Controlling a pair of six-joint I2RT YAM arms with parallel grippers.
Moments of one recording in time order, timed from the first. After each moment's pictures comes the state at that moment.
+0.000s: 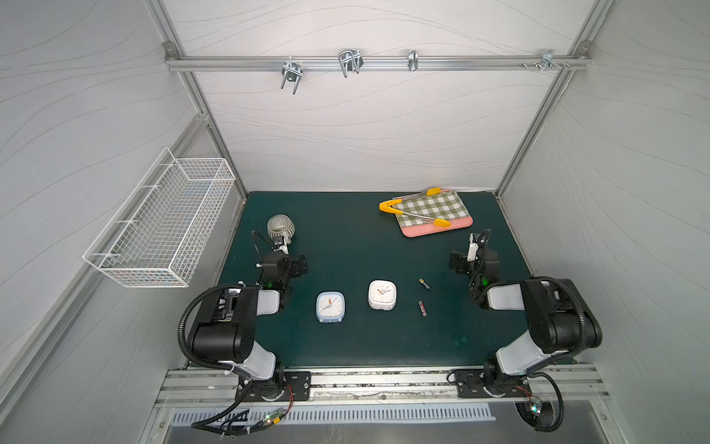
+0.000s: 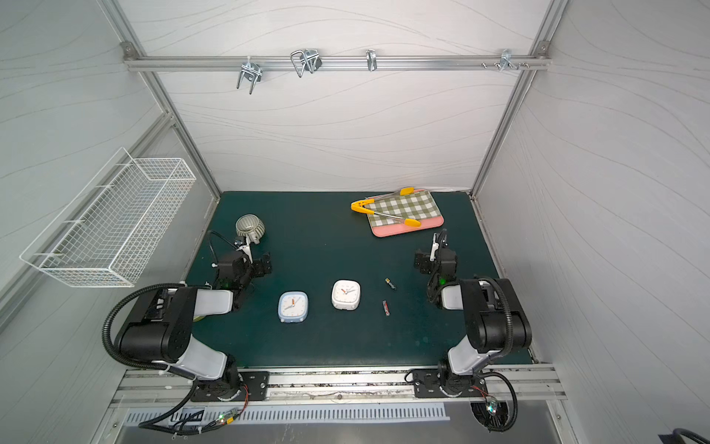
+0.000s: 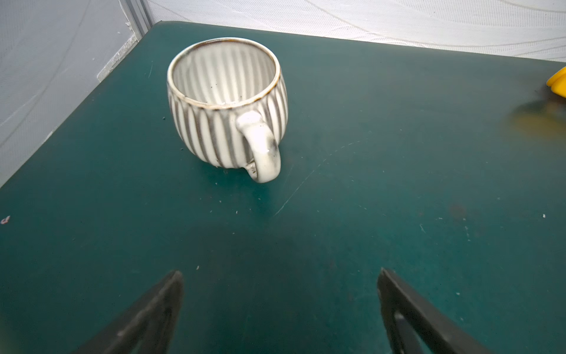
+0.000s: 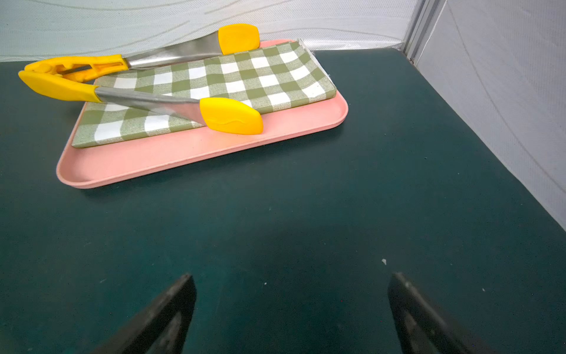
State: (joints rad) left arm 0.02 1.55 0.41 0.65 -0.07 -0.08; right arm 0.10 1.58 0.42 0.72 0.11 0.03
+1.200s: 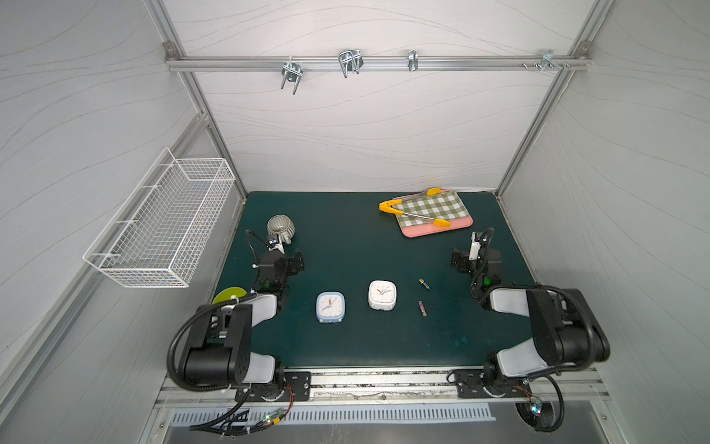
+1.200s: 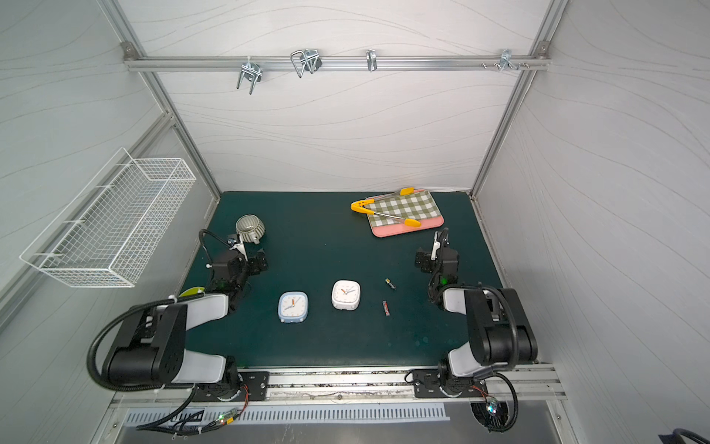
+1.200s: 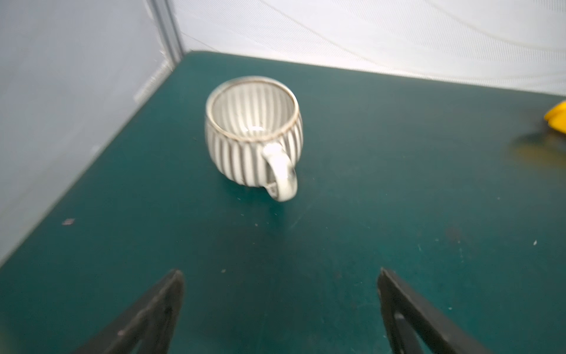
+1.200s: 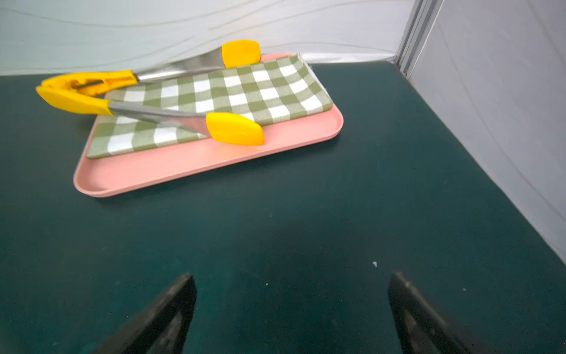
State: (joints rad) left arm 0.01 1.34 0.41 0.52 -0.16 -0.10; right arm 0.11 1.43 0.42 0.62 0.12 0.03
